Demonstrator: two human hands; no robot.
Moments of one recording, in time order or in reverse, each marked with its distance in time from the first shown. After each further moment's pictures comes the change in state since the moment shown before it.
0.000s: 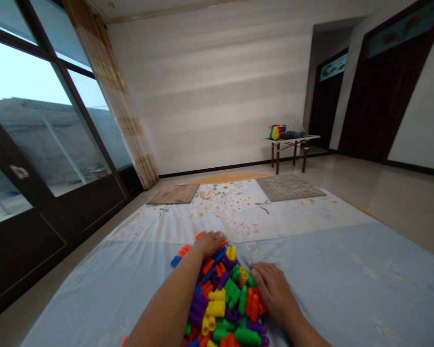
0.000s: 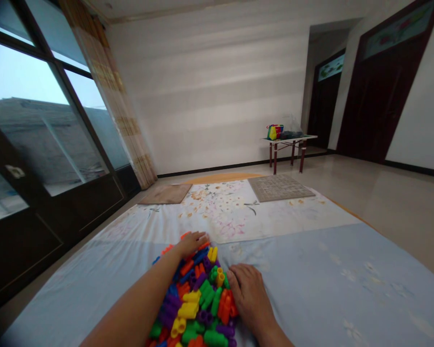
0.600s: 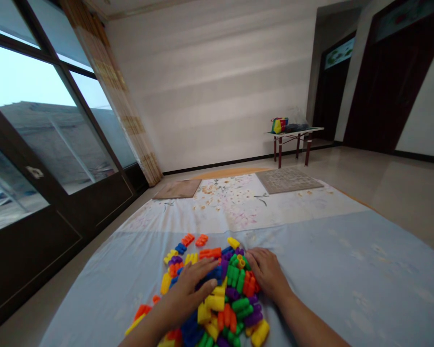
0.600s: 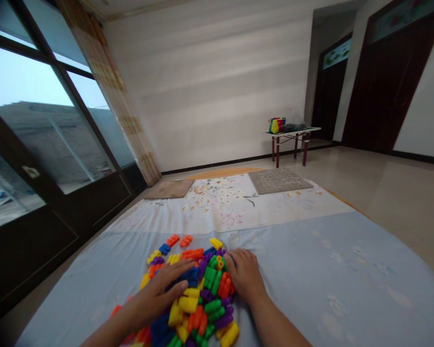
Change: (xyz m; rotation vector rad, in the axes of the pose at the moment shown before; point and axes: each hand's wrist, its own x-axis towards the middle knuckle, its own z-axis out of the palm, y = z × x) left_hand -0.191 0.033 -0.029 -0.143 -0.086 0.054; right_hand 0.005 -0.004 -0.006 -0.018 -0.031 -0.039
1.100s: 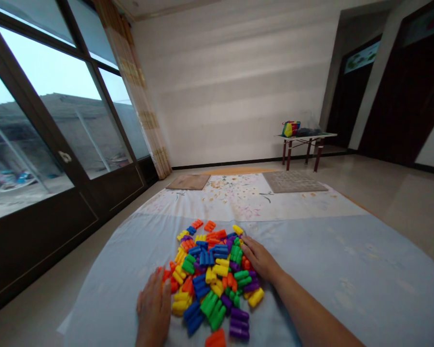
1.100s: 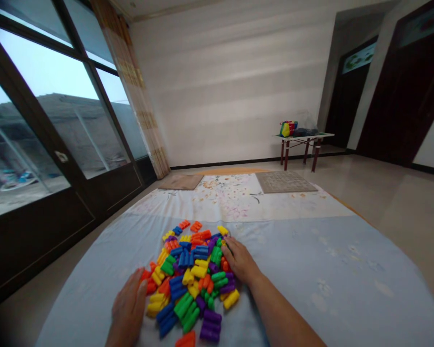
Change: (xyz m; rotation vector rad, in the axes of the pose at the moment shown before) left_hand -0.084 -0.110 0.081 0.131 0.761 -0.442; right_hand -0.005 -0.013 0.001 0.245 -0.207 -0.053
